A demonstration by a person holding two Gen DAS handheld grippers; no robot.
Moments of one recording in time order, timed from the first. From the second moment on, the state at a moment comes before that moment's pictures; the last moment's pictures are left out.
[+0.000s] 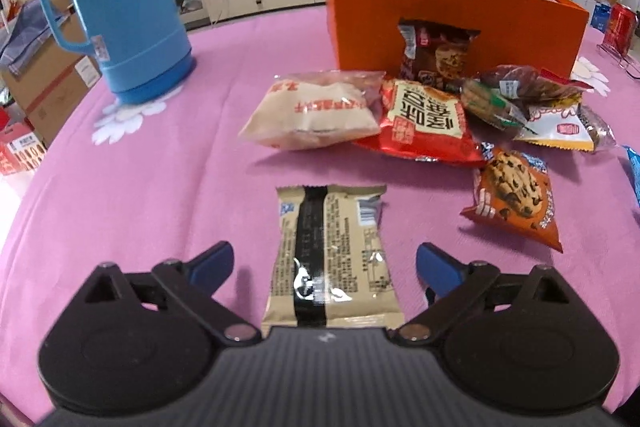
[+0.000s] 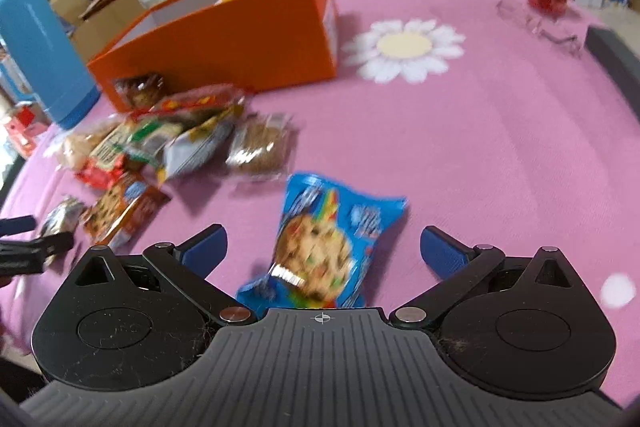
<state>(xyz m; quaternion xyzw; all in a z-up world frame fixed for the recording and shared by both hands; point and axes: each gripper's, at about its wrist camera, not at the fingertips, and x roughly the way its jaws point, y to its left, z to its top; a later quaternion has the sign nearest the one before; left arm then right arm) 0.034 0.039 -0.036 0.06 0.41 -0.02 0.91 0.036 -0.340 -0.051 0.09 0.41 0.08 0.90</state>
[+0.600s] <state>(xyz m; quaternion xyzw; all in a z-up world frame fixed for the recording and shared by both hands) 0.047 0.044 -0.040 0.00 0.43 -0.01 0.90 0.011 -0.348 -0.053 0.10 0.40 0.08 0.91</state>
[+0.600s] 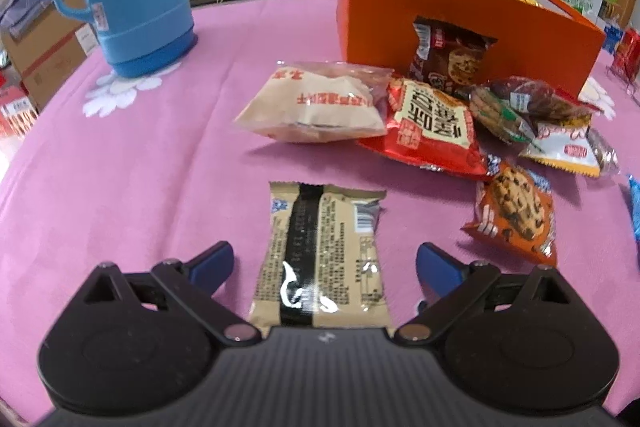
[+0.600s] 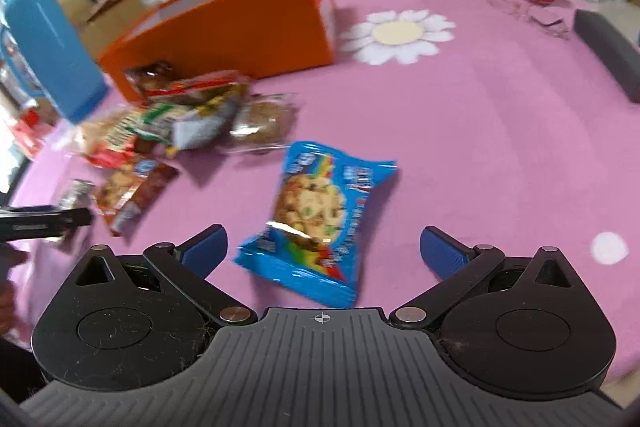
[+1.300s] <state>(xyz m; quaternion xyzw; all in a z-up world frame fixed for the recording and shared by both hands) 0.038 0.042 -0.038 0.01 0.42 -0.05 0.91 0.030 -0.306 -0.064 -0.04 0.39 0.07 0.92</state>
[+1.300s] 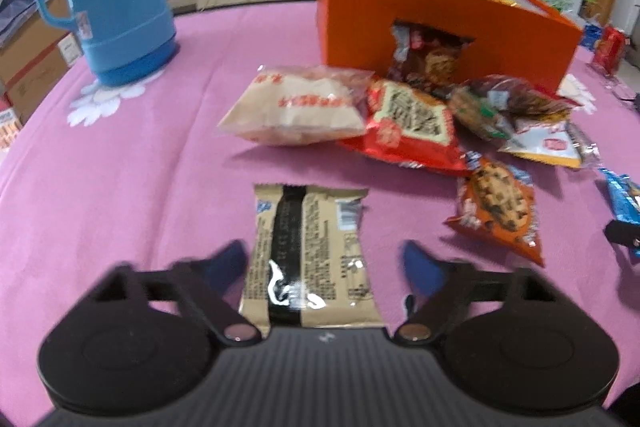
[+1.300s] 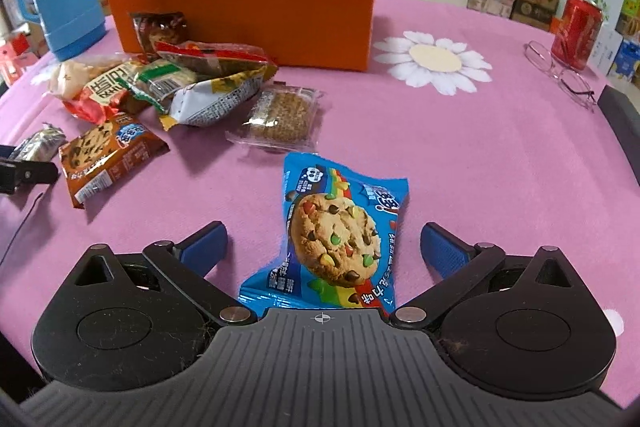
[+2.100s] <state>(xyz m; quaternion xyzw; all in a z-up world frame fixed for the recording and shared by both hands) 0.117 0.004 0.085 -0.08 0.28 -0.10 0.95 0.088 -0.305 0.071 0.02 0.21 0.14 0.97</state>
